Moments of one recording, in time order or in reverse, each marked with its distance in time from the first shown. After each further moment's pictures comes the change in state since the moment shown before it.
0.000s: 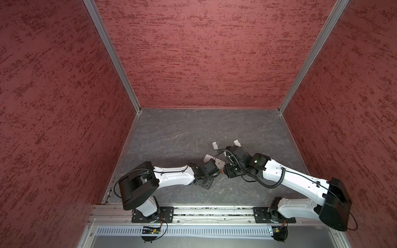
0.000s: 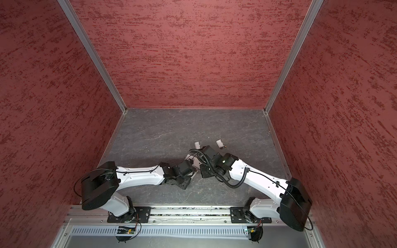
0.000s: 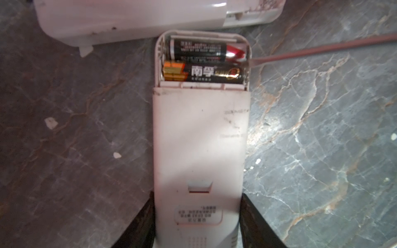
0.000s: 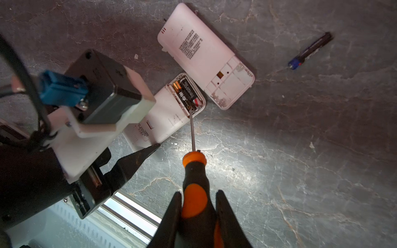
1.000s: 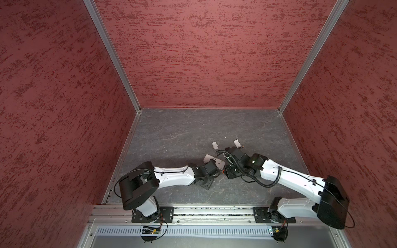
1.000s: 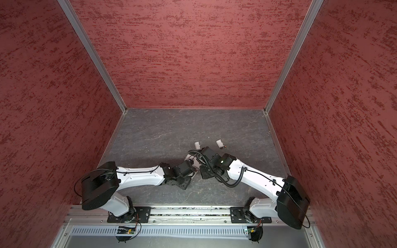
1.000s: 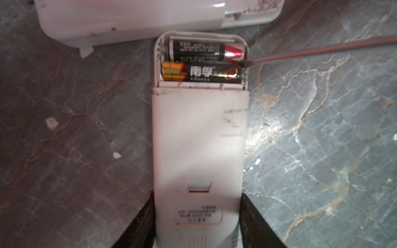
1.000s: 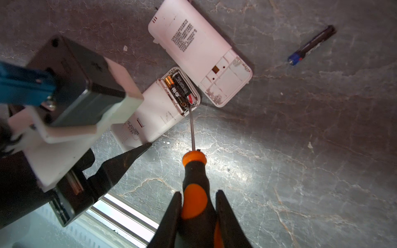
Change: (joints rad) left arm -0.009 0.002 0.000 0.001 -0.012 -0.004; right arm -0.001 0.032 -0.017 0.009 0.011 -0.026
